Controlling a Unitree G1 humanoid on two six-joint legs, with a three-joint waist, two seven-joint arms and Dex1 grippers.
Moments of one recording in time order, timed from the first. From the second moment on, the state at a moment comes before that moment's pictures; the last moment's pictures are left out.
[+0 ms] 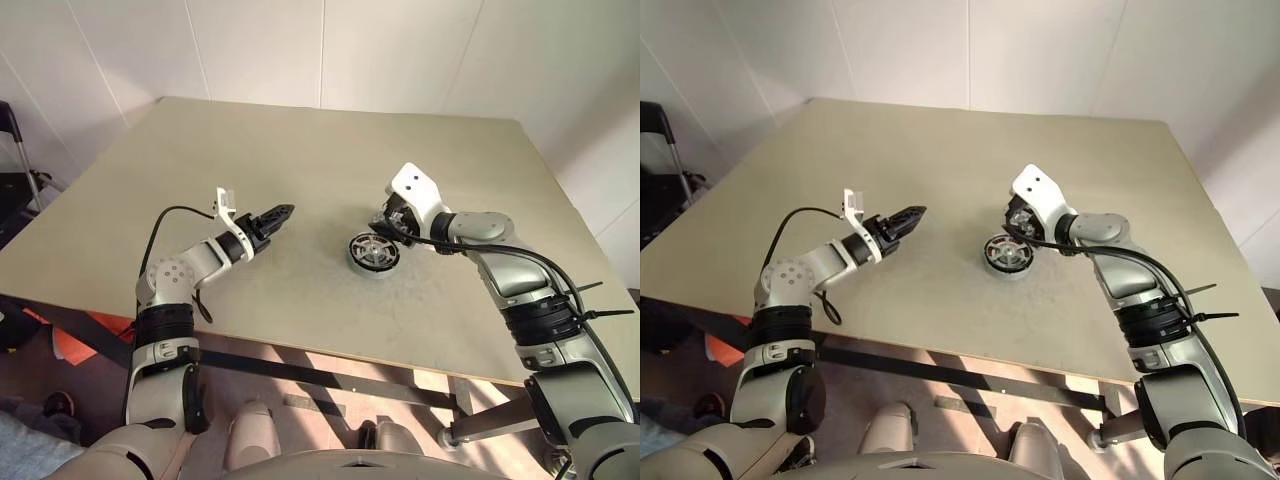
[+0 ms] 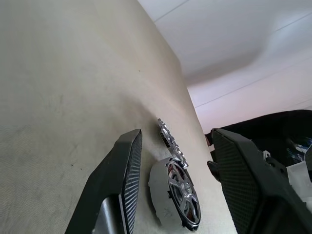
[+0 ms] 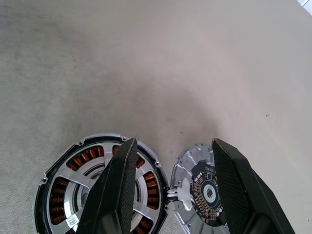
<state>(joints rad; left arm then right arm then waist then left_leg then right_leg) -0.59 0.13 0.43 0.31 -0.84 1.03 -0.41 -0.58 -0.57 0.20 0.06 0.06 0.53 0.74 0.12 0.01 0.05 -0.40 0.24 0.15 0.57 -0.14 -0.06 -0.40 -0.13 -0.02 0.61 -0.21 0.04</state>
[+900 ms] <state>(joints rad) -0.59 0.17 0.38 0.33 -0.82 0.99 -0.42 -0.41 -0.49 0.15 0.02 0.09 0.60 0.68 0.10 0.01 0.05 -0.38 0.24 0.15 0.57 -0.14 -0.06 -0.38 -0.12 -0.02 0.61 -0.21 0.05</state>
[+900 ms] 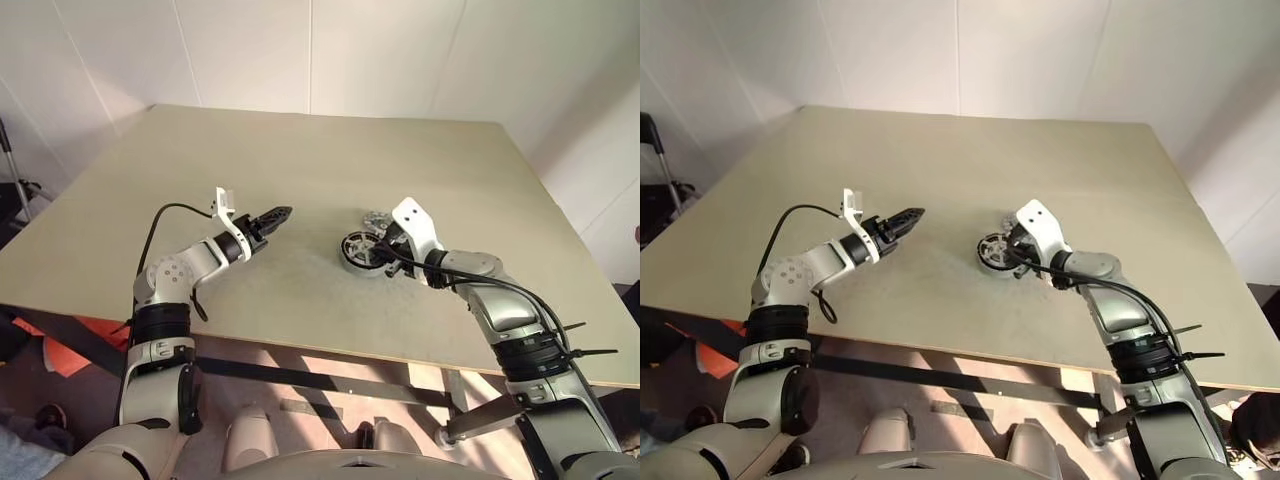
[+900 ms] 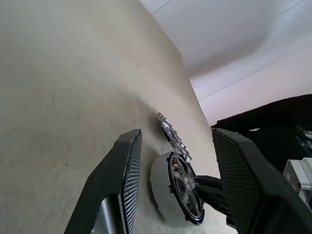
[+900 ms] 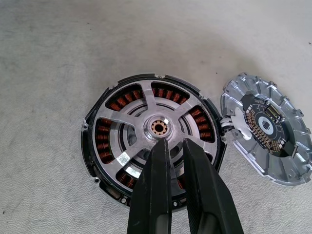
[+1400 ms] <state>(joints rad) -0.59 0.17 0.38 0.34 -0.81 0.98 -0.42 -0.44 -0.52 0.15 -0.16 0.16 0.68 0.74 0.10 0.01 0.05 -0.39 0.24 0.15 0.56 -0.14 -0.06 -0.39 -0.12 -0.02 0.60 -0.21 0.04</state>
